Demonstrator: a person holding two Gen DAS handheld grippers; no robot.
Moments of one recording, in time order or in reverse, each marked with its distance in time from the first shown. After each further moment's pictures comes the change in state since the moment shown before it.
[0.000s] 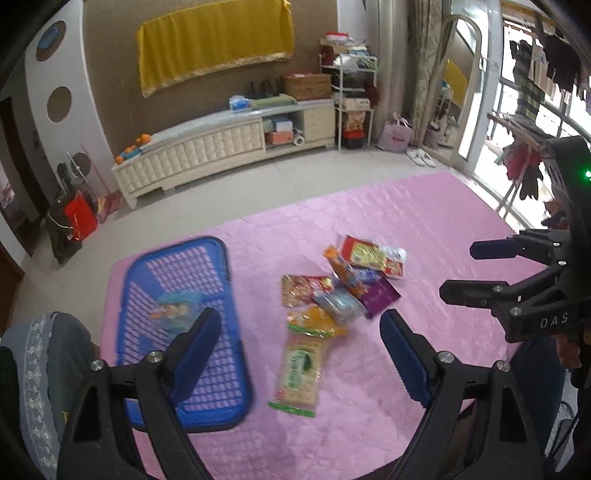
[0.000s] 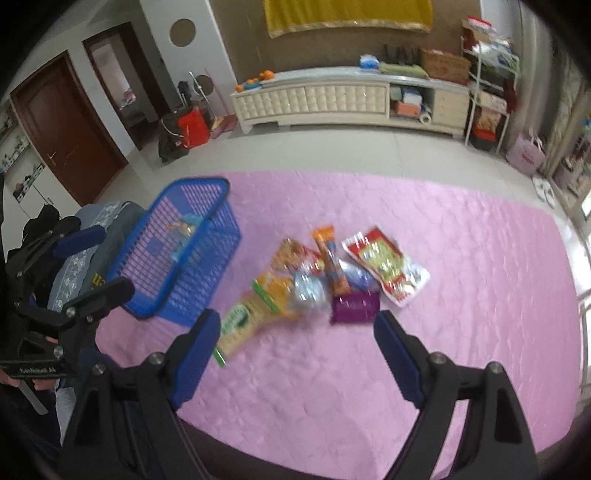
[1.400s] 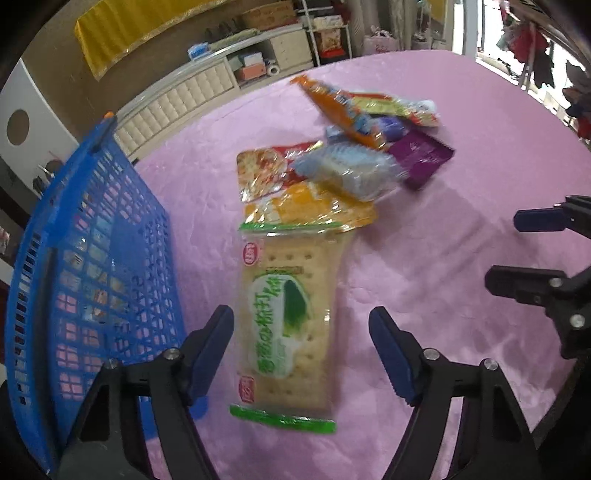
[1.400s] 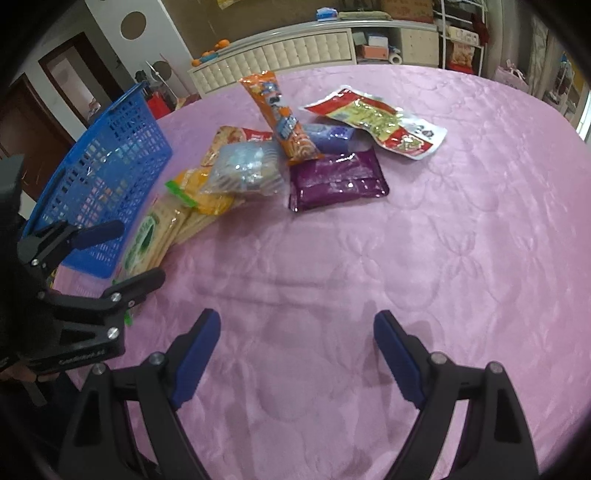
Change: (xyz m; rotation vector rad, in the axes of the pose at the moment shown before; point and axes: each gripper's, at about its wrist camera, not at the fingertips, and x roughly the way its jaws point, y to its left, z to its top) left arm 0.185 -0.023 -0.100 0.185 0.235 0.056; right arm 0.139 -0.045 -0.112 0.147 0.072 -0.023
